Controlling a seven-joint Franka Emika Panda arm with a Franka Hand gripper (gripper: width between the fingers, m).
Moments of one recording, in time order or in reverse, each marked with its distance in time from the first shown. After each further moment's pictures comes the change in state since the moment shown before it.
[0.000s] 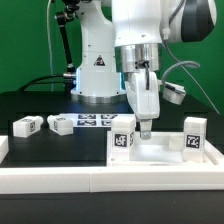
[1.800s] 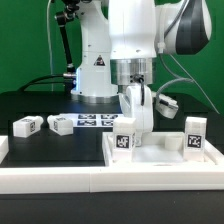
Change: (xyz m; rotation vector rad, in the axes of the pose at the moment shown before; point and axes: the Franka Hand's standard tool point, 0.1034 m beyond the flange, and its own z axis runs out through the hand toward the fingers) arm 0.012 0.014 0.019 -0.037 0.024 -0.033
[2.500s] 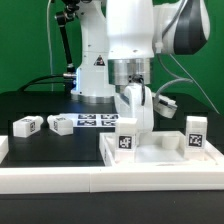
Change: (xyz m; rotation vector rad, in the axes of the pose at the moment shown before) arm 0.015 0.002 -0.001 -0.012 0.000 -0.118
